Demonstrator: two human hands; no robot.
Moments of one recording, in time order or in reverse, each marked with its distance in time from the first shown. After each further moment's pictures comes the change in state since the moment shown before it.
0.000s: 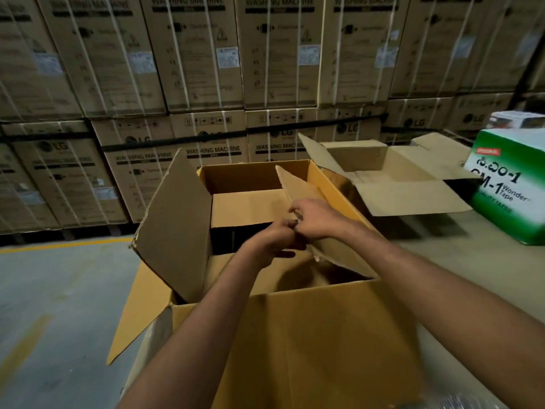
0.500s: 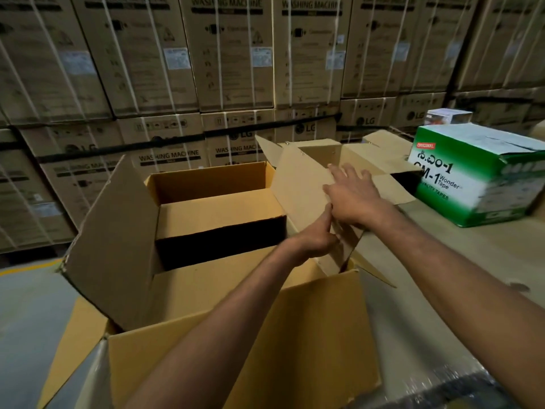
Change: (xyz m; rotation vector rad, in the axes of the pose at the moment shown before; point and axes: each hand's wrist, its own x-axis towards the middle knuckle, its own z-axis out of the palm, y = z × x) left_hand 0.020 0.064 0.126 0.191 -0.336 0.328; right_hand -0.042 0.104 -0.083 -0.712 0.152 0.256
